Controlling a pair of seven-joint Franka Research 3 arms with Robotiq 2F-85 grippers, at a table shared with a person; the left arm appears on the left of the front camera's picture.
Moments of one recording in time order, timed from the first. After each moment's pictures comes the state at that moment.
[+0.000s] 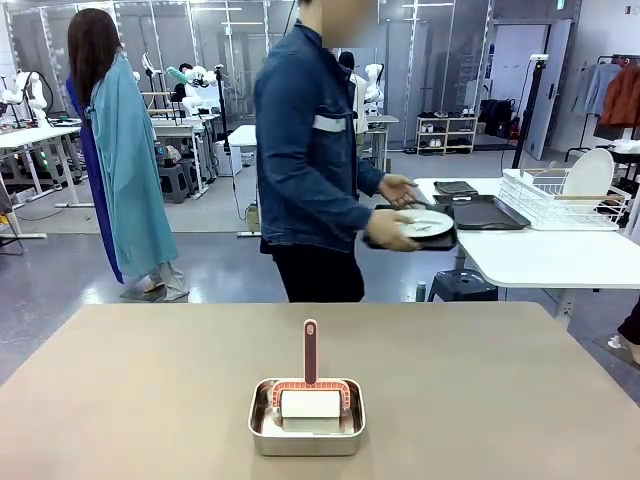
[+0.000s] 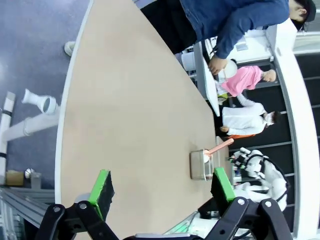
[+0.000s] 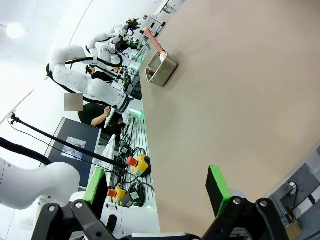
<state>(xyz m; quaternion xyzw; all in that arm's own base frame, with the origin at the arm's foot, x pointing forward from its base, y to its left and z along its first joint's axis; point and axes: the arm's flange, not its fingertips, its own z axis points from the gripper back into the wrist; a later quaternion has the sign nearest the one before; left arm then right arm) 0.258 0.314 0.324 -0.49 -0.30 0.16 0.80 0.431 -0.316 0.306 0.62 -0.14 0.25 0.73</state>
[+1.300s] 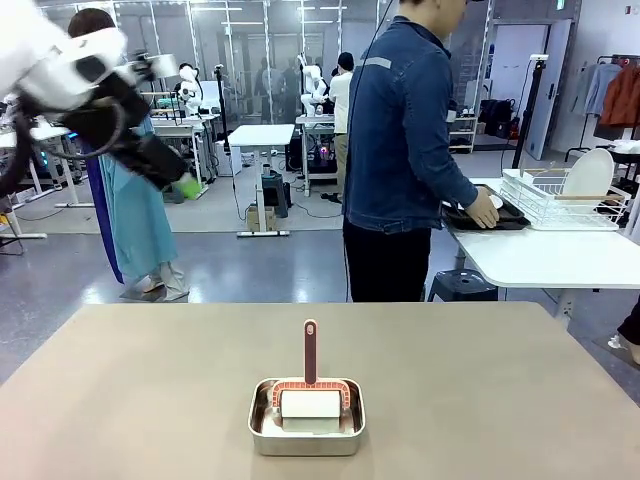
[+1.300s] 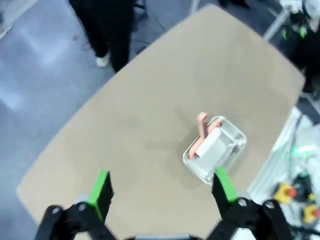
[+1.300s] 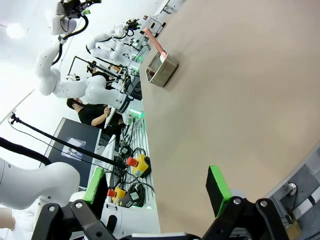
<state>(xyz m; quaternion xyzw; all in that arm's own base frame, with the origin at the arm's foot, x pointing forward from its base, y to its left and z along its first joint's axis) 0.399 -0.166 0.671 -0.13 -0.31 -0.39 0.86 0.431 -0.316 0.307 0.62 -0.14 0.25 0.73</state>
